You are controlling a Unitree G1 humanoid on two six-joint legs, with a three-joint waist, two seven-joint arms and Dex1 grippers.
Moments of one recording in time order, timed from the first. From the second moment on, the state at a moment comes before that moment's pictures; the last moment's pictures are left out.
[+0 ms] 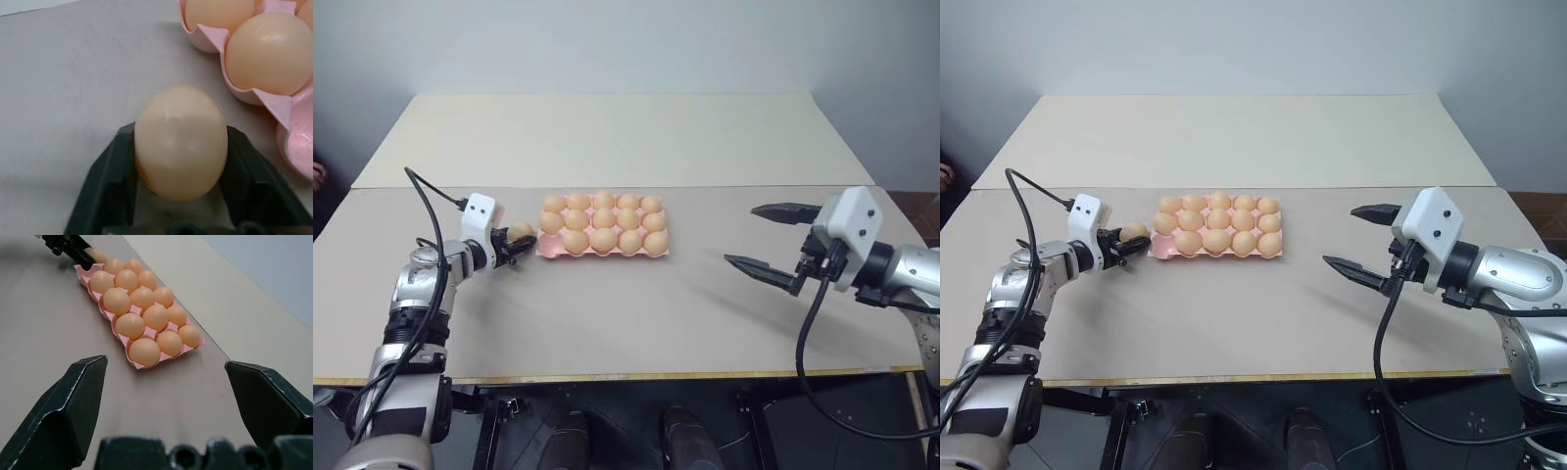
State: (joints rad) left arm -0.66 0.62 0.08 0.51 -0.24 0.50 -0.69; right arm -0.26 -0.88 -0.26 -0.48 0.50 0.49 0.89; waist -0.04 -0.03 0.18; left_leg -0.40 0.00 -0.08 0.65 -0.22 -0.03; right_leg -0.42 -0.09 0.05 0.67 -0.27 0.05
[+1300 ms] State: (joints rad) left arm -0.62 0.85 0.18 0.19 -0.38 0.52 -1.02; right arm -0.19 -0.86 -0.29 -0.54 0.51 0.52 0.81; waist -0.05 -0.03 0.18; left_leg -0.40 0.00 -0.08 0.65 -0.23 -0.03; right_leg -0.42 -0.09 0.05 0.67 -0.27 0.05
